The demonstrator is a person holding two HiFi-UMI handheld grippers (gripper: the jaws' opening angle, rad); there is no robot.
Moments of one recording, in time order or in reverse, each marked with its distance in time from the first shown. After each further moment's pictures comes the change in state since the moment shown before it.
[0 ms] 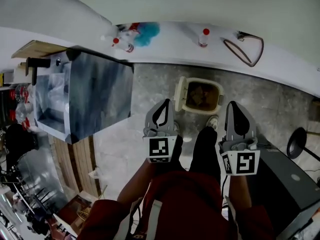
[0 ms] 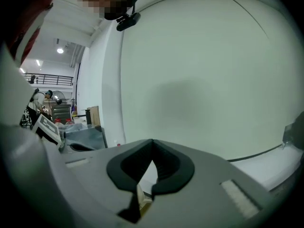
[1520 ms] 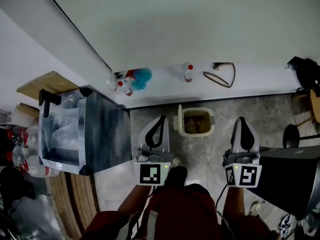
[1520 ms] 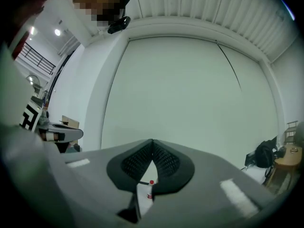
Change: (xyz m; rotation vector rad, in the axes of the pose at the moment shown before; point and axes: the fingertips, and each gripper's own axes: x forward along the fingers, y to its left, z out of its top) left arm -0.148 0.047 0.169 0.039 -0.479 -0.232; right arm -0.117 0.075 0.126 -0.103 -0.263 -0.395
